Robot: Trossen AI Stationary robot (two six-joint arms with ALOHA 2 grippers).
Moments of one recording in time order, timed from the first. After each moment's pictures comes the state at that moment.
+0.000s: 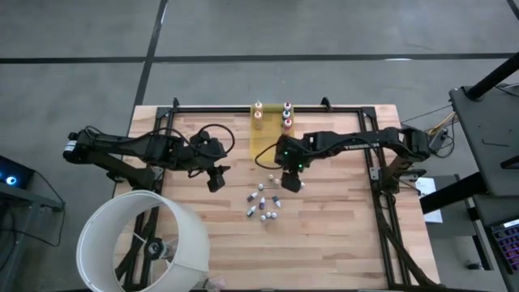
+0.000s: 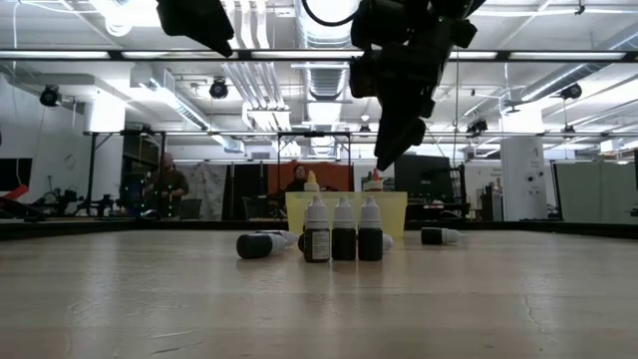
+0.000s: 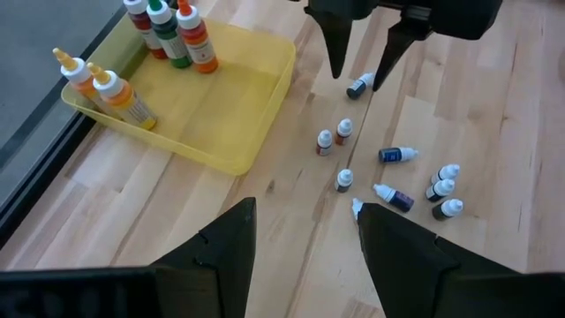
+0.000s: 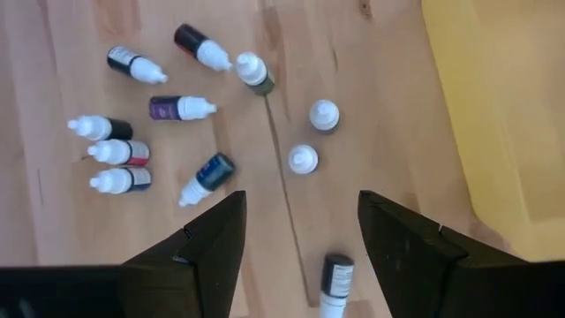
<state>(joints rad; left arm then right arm) -0.12 1.19 1.24 -0.86 -0.36 -0.37 -0.13 1.69 1.22 -0.65 -0.17 0.18</state>
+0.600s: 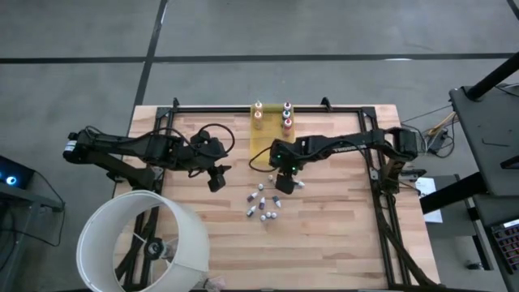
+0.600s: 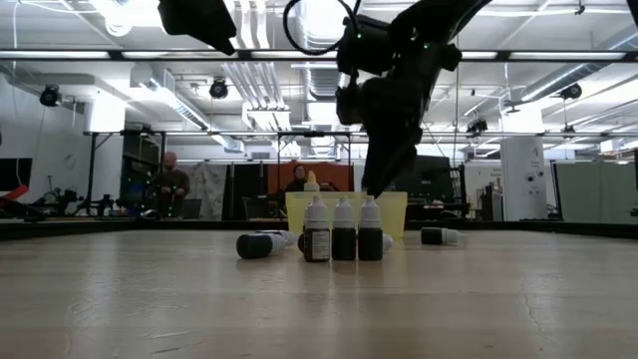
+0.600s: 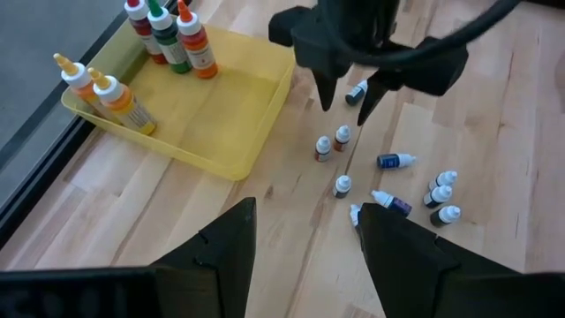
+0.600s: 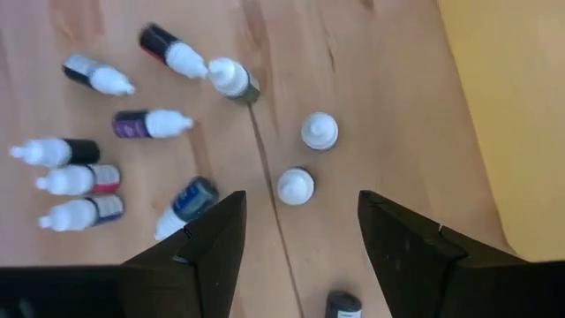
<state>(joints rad) -0.12 1.19 1.24 -0.84 -0.36 -0.37 -0.13 1.80 1.22 -0.58 -0.17 0.21</state>
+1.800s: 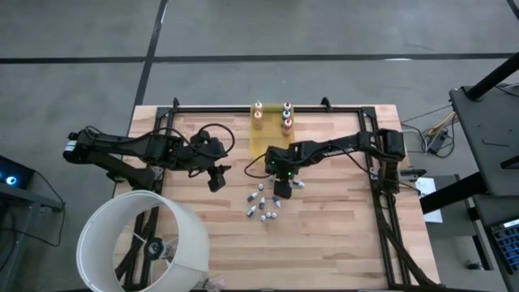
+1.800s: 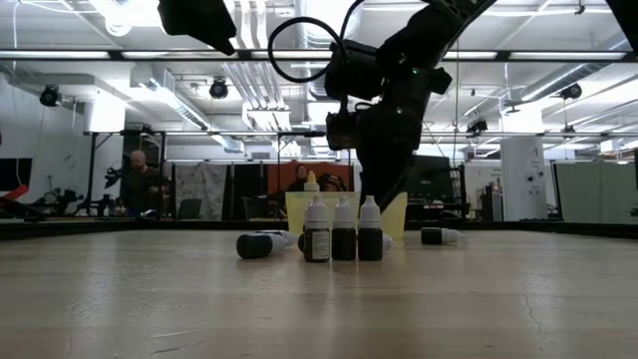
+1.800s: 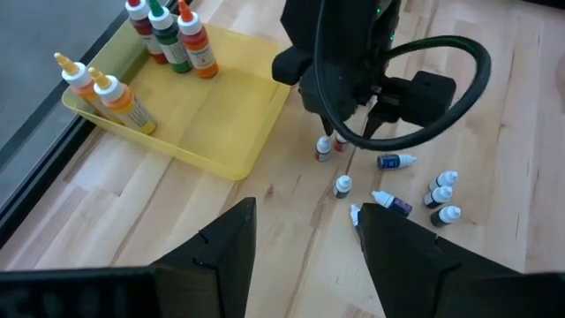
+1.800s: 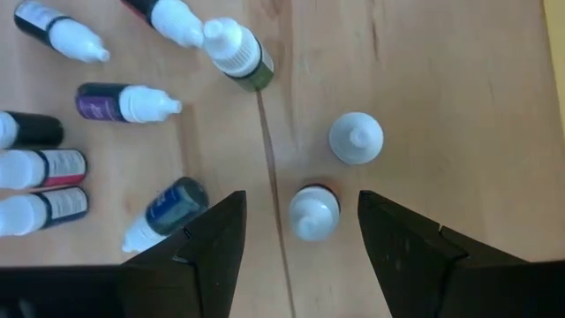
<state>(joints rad) -0.12 1.19 1.24 -0.85 -0.37 -0.37 -0.12 1.92 1.23 -0.51 -0.20 0.14</state>
